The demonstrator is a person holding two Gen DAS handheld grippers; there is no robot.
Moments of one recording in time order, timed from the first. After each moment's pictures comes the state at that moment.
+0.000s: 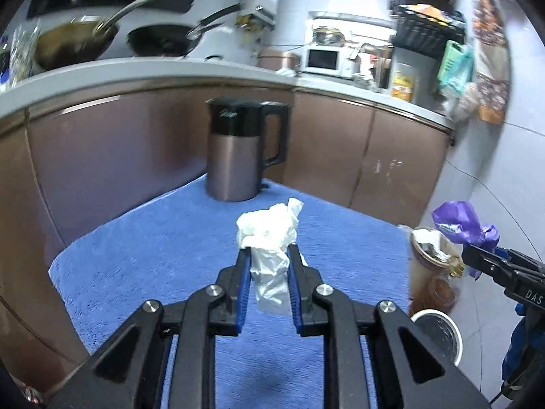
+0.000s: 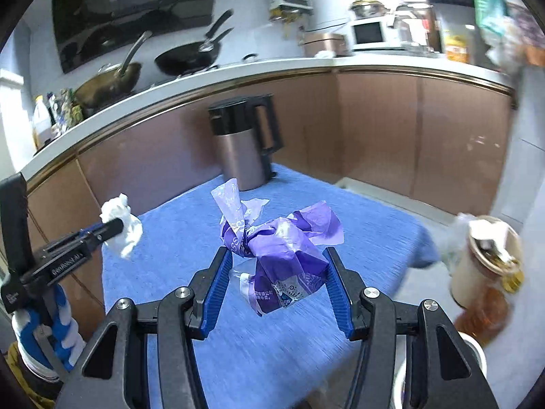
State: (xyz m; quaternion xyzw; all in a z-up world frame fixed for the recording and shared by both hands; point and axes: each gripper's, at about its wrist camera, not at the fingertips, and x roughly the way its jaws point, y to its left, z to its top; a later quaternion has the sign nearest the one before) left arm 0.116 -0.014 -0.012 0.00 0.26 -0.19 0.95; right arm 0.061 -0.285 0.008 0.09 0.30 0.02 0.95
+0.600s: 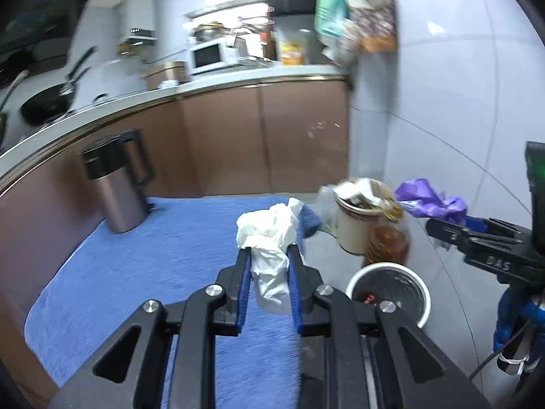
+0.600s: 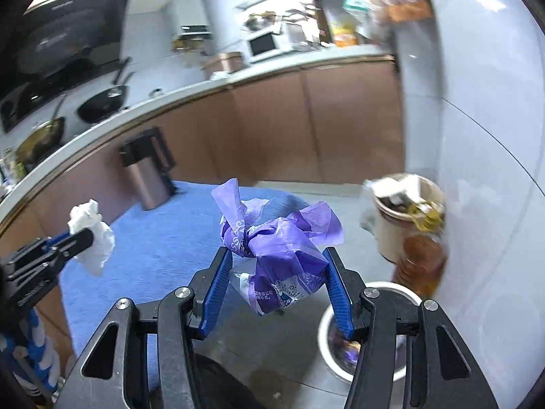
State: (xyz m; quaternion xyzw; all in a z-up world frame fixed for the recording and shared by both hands) left arm 0.036 -0.193 -0.017 0.15 0.24 -0.34 0.90; right arm -0.052 -0.405 -0.021 0.17 0.28 -0.14 0.94
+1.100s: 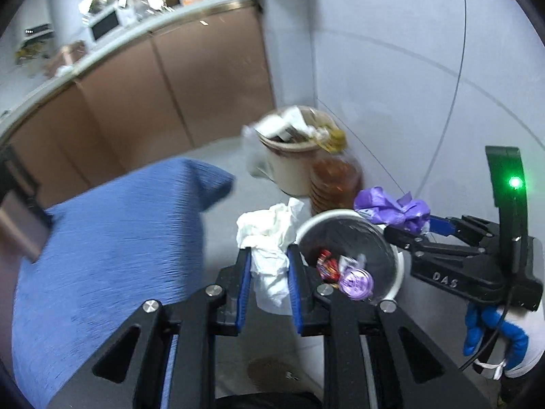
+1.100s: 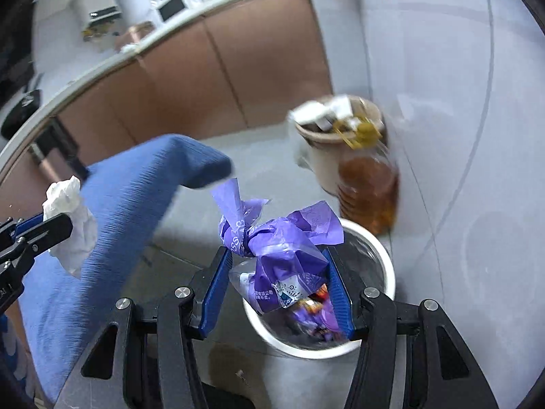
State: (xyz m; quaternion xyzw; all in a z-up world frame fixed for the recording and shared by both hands) left arm 0.045 -0.356 -0.109 0.27 0.34 -0.44 0.79; right arm -0.063 -0.503 -0.148 0.26 0.37 -0.25 0.86
